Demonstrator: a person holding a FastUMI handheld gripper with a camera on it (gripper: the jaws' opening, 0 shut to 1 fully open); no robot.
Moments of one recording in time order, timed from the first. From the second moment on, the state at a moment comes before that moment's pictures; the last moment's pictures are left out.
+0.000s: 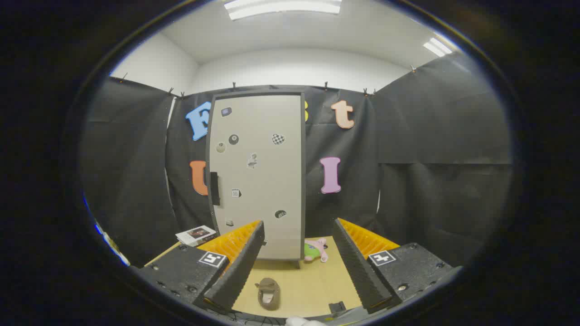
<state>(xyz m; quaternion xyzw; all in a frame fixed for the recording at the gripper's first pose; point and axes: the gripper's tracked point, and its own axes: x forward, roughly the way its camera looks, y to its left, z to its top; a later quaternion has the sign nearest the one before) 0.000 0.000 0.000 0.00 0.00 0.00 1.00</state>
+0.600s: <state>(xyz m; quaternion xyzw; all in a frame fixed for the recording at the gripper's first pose) -0.004 0.007 -0.001 -0.01 0.00 -0.01 1.00</state>
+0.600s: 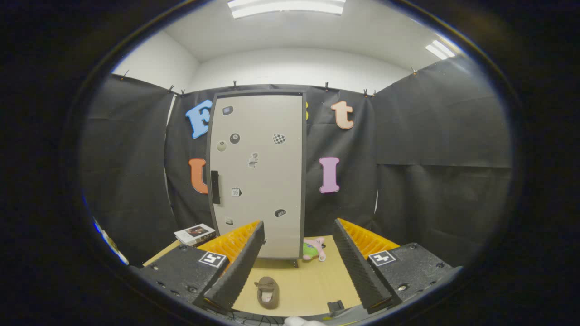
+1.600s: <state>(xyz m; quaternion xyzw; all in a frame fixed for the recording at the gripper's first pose) 0.208 0.214 -0.028 0.00 0.04 0.11 0.99</state>
